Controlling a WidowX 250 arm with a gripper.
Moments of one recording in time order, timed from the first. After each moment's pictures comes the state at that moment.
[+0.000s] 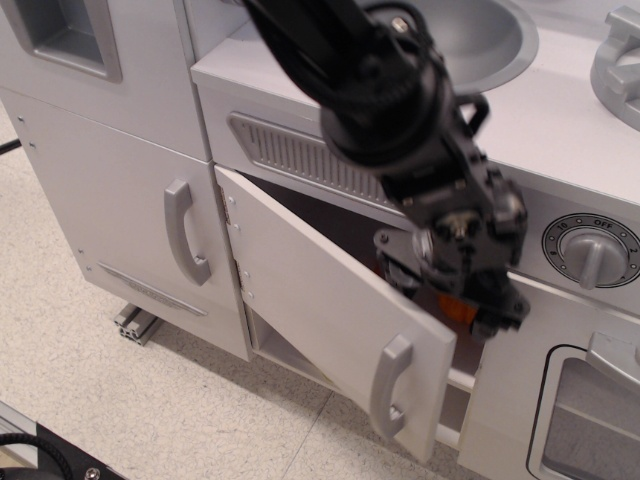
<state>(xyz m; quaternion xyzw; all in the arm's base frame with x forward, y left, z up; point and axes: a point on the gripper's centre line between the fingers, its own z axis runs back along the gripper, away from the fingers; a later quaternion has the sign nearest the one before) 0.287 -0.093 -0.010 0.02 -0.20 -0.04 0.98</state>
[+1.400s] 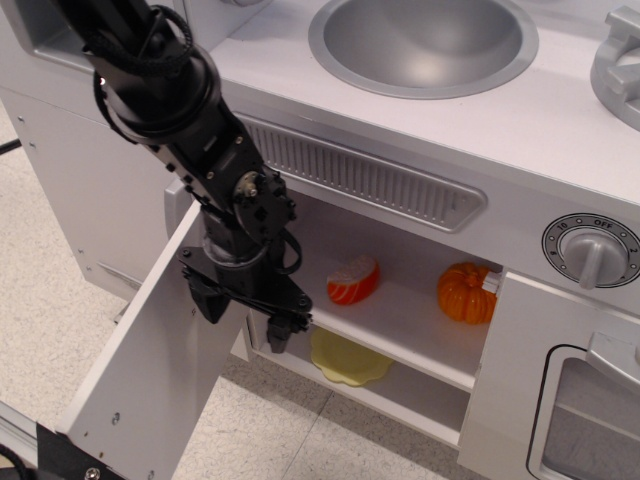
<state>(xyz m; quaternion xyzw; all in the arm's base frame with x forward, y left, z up) 0.238 0.046 -0.041 0.05 -0.08 0.04 0.99</state>
